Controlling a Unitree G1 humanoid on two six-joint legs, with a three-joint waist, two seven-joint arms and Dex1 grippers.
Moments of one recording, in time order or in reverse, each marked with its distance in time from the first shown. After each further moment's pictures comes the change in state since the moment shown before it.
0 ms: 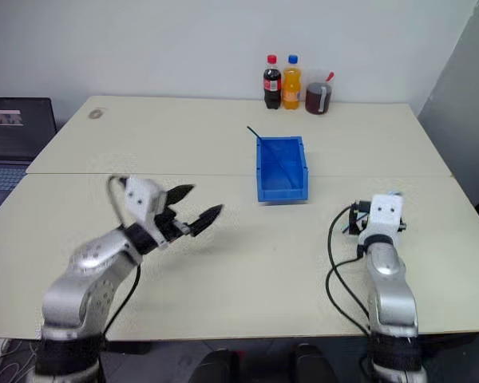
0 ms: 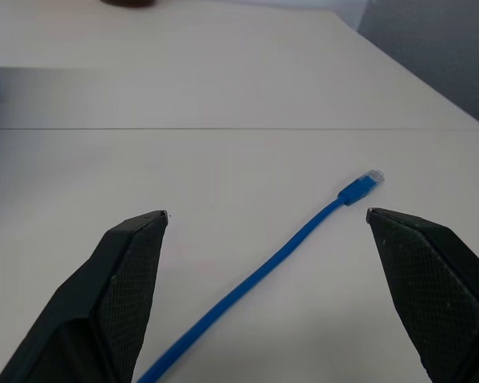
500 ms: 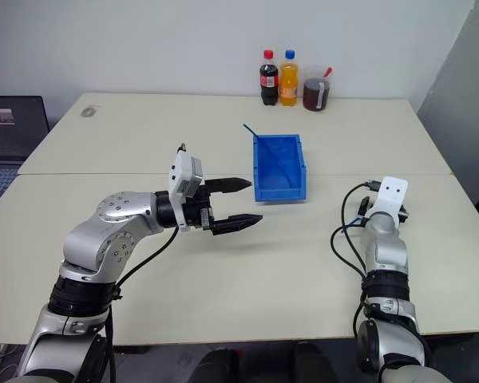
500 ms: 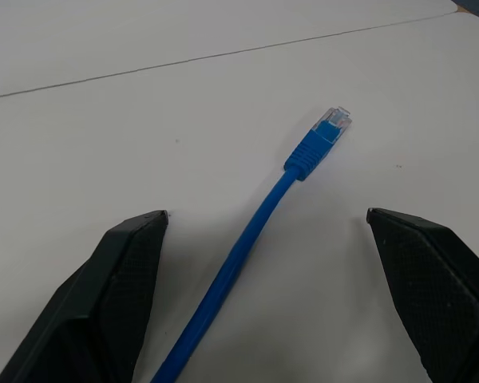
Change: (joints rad) left arm -0.192 0.018 -0.124 0.190 -0.042 -0.021 -0.266; right arm -0.294 -0.035 -0.155 0.528 0.061 -0.081 -0.124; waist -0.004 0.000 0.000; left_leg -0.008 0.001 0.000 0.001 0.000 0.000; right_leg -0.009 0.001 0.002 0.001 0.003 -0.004
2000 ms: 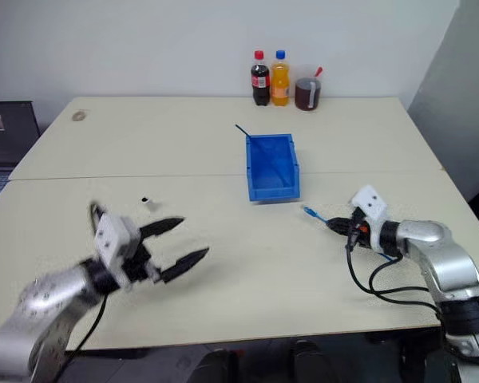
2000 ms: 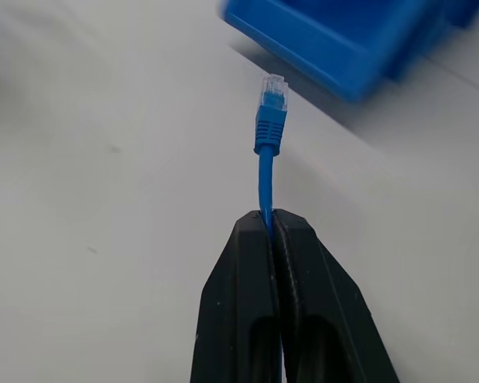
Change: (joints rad) left arm 0.939 -0.036 0.332 -0.633 0.045 -0.066 0.333; right arm 0.135 -0.532 0.487 -0.446 0.278 -0.014 1.320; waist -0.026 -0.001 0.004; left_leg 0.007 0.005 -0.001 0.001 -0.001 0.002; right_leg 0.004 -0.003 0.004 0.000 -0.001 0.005
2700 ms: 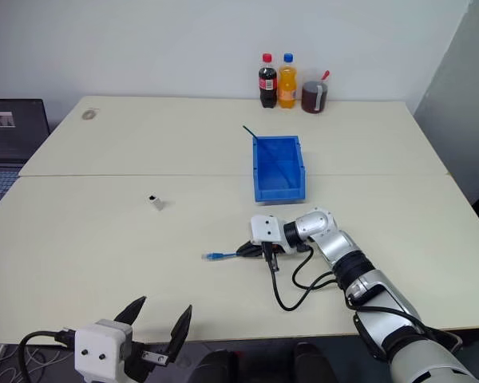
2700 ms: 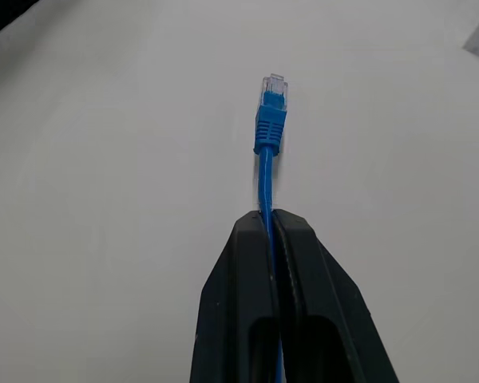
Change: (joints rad) left arm 0.655 -0.380 -0.312 -0.085 0.413 -0.456 0.416; right arm -0.320 0.465 0.342 0.786 -0.347 -0.838 0.219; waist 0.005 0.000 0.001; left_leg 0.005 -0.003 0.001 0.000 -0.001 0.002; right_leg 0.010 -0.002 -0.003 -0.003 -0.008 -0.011
